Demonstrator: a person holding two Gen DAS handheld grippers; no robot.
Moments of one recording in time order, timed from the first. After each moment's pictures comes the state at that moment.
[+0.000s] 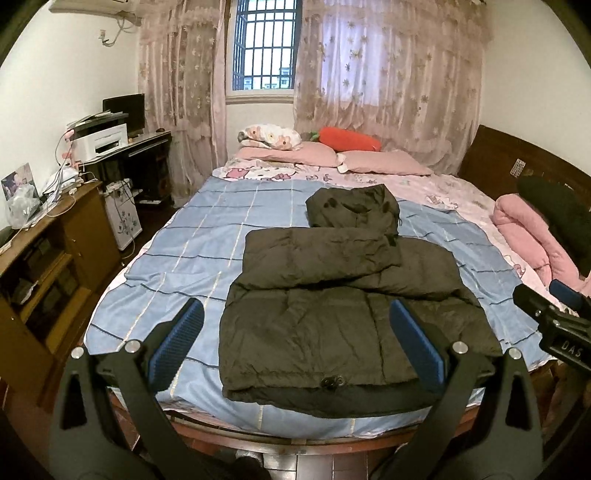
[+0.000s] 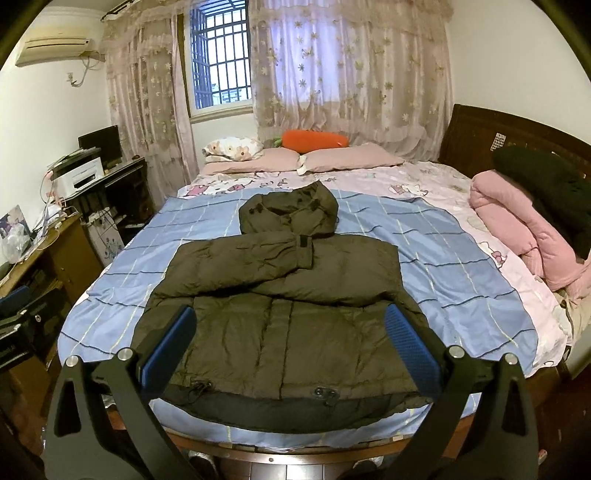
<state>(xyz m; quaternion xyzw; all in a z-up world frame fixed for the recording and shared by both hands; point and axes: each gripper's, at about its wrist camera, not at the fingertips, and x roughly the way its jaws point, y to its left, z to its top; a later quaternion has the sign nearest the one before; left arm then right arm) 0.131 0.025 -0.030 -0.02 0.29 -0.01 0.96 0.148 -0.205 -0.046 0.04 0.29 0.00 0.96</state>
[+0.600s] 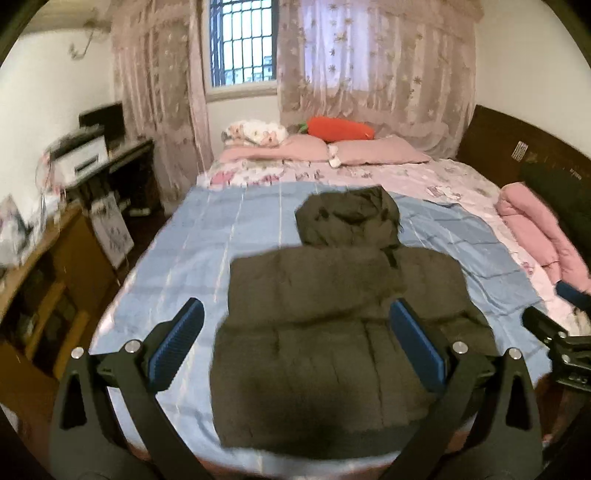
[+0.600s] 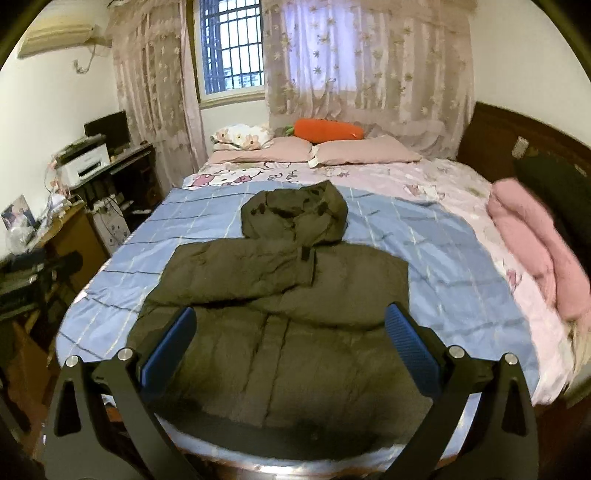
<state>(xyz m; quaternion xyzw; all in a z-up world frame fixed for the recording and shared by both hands) 0.268 -0.007 0.012 0.03 0.32 -0.02 0.95 0.246 -0.235 -0.013 0.00 0.32 0.03 0.95</state>
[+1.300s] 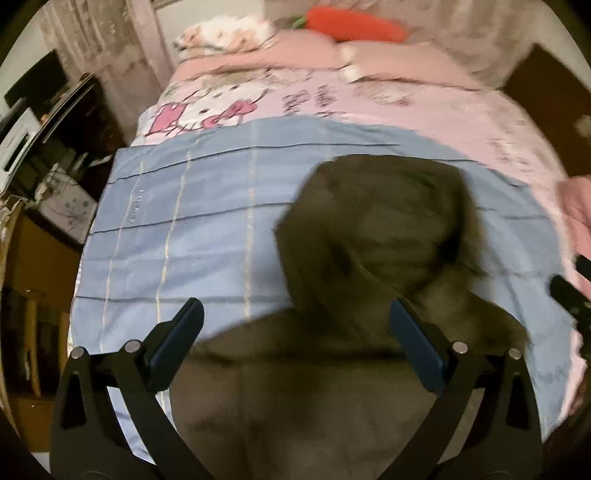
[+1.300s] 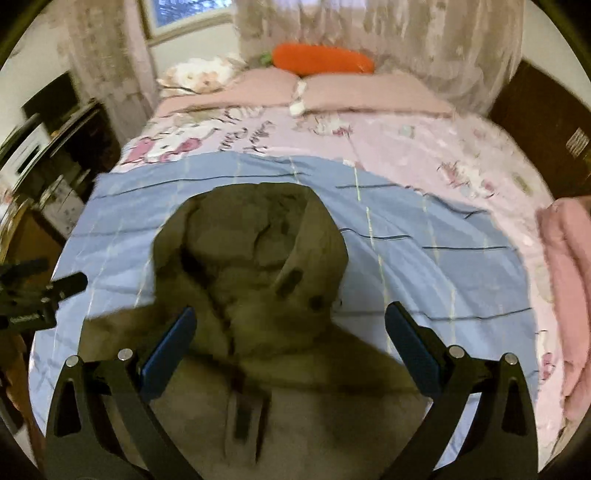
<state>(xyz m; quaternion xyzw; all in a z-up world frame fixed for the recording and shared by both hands) 0.745 -0.044 -0.105 0.04 0.54 0.00 0.84 0.707 -0.295 -0.094 0.04 0.50 0.02 0.87</state>
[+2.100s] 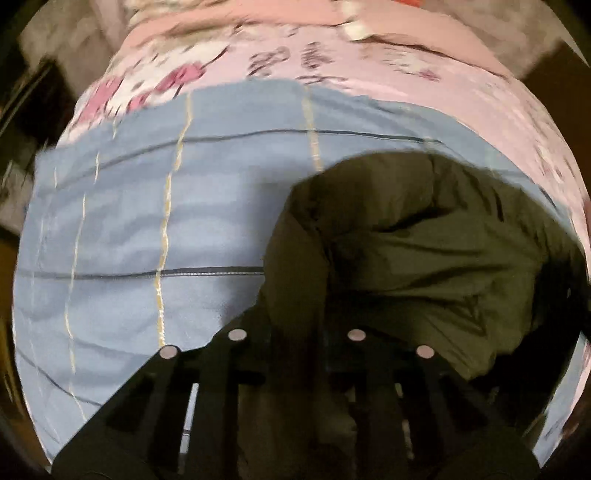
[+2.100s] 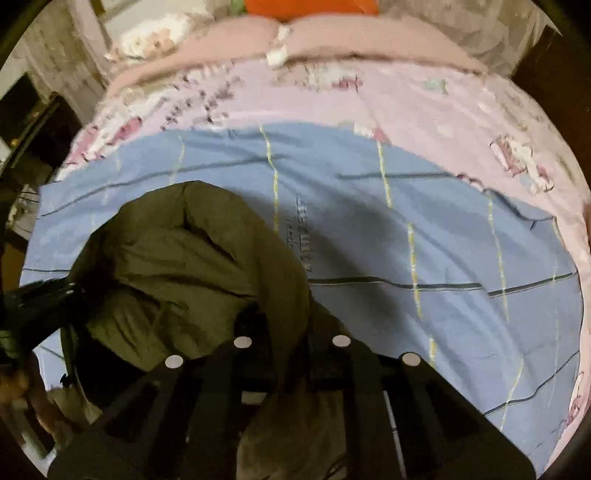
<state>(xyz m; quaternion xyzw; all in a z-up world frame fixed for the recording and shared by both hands) 0.900 -0.087 -0.235 0.02 0.58 -0.05 0.81 0.854 -0.319 -0.199 0.05 0.52 0.02 0.85</state>
